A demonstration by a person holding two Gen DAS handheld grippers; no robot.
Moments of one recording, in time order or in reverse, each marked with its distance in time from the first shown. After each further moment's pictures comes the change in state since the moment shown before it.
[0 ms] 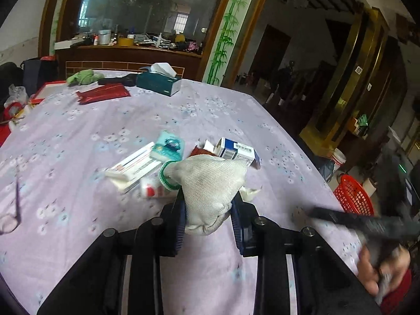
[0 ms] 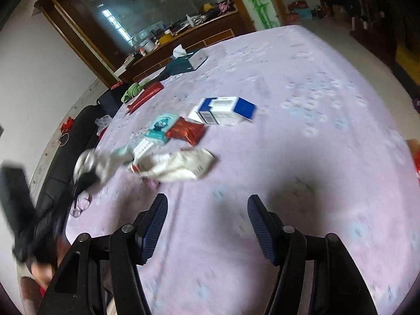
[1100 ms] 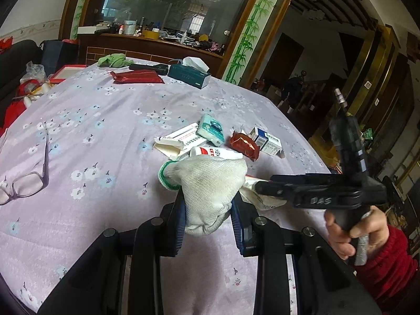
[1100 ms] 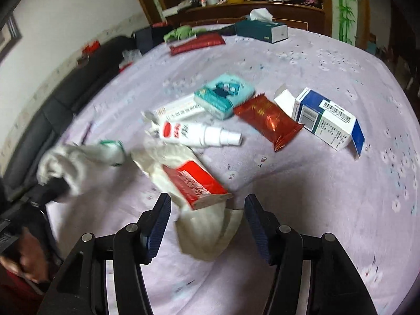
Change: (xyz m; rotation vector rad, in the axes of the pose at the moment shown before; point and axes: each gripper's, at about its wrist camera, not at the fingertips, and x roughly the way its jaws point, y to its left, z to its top) left arm -0.034 0.070 -0.043 -0.094 -0.014 0.020; right arm 0.112 0.086 0.000 -0.437 0.187 -0.005
